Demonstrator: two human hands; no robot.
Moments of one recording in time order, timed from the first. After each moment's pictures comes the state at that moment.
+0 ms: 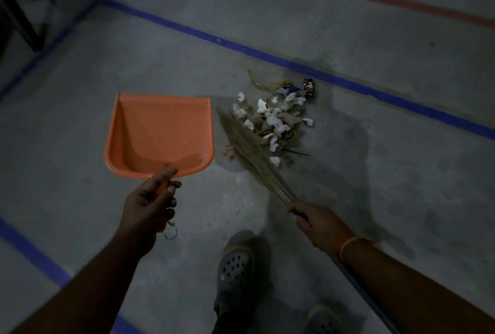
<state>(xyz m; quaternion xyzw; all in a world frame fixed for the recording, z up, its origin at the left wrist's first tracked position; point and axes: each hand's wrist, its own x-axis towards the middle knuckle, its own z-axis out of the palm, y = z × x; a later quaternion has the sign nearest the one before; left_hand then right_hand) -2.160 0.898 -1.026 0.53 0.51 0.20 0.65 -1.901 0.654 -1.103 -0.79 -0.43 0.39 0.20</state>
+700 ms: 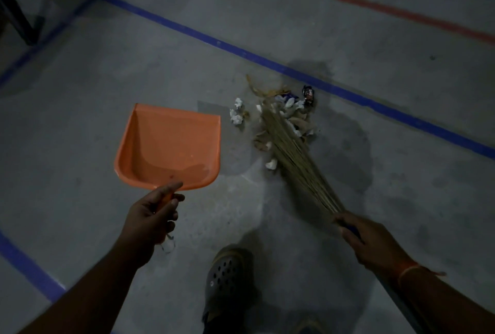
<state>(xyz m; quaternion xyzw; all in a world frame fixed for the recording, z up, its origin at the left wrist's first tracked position) -2.140 0.899 -1.041 0.52 0.52 0.15 0.66 -1.824 0.587 -1.080 -0.84 -0.34 0.37 0.22</state>
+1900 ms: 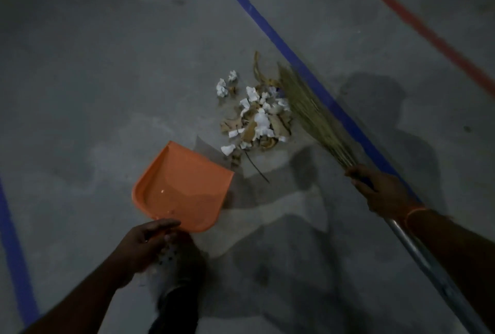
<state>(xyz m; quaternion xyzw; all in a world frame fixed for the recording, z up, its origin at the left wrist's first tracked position) -1.990 0.654 -1.141 0.37 0.67 0.09 0.64 -1.467 0.631 -1.116 -0.77 -0.51 0.38 0.05</state>
